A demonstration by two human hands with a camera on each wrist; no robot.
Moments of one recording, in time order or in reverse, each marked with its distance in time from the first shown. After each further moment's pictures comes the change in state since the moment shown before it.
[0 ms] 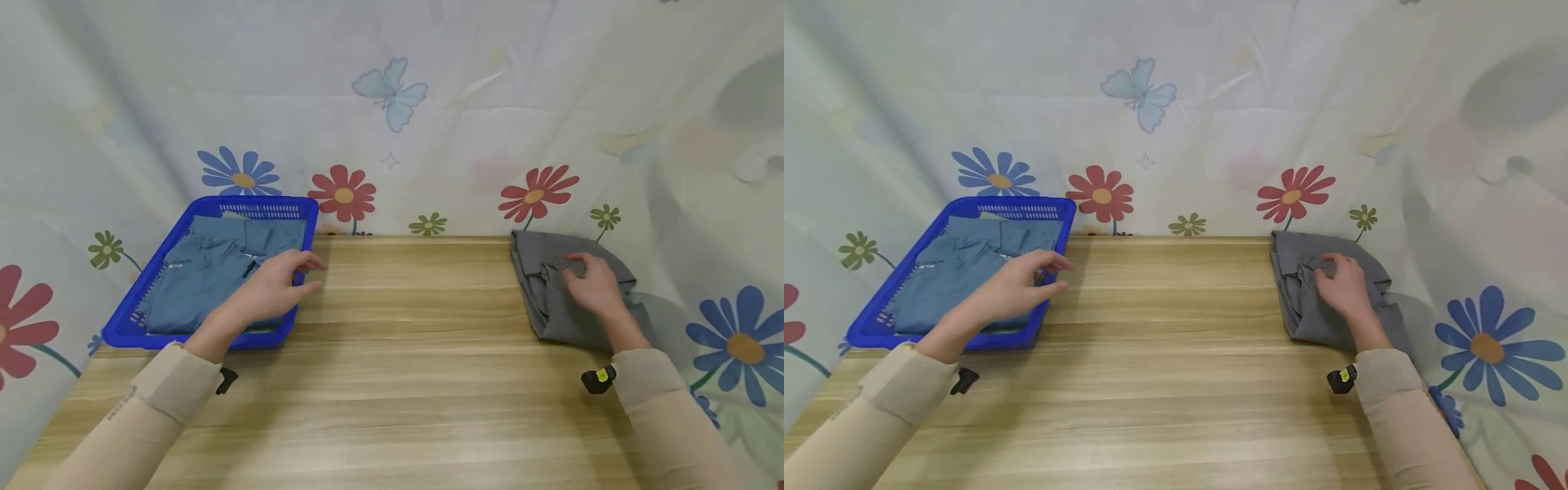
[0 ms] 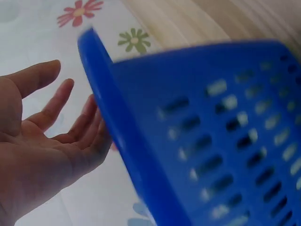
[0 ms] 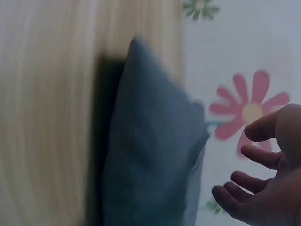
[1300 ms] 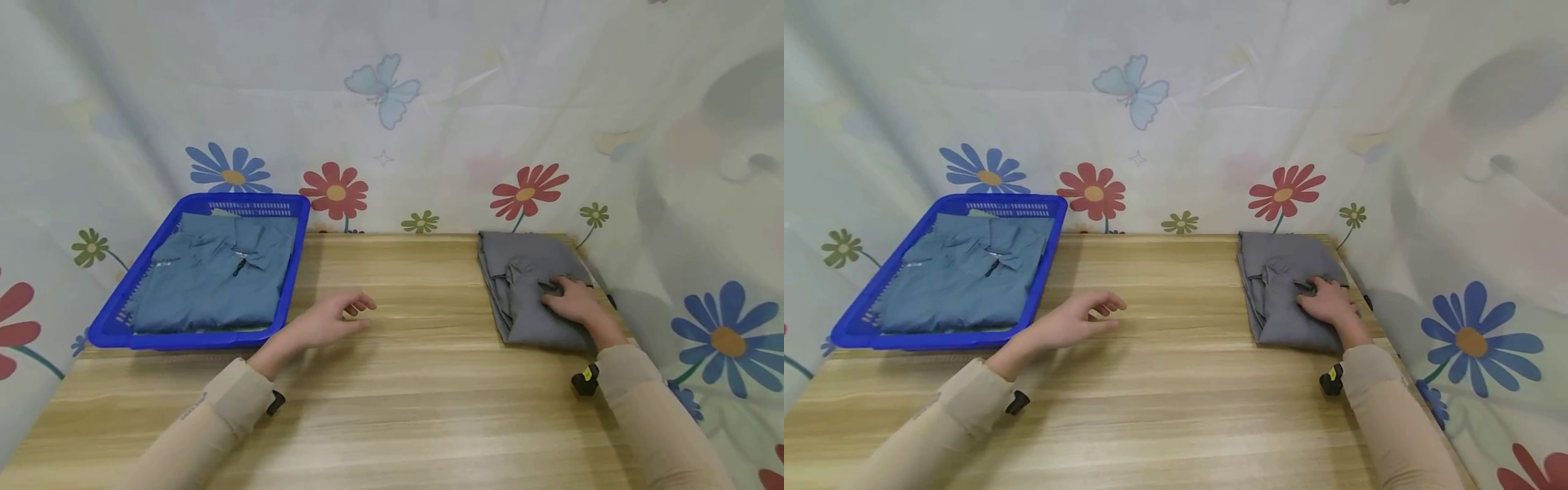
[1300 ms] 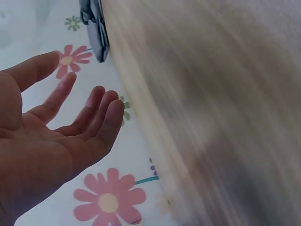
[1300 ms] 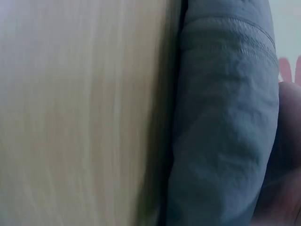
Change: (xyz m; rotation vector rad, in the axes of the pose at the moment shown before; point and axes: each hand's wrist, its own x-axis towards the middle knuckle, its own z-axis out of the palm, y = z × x) left_hand 0.021 0.004 0.100 -0.266 -0.209 0.090; right_hand -0.001 0.033 0.015 -0.218 -0.335 0.065
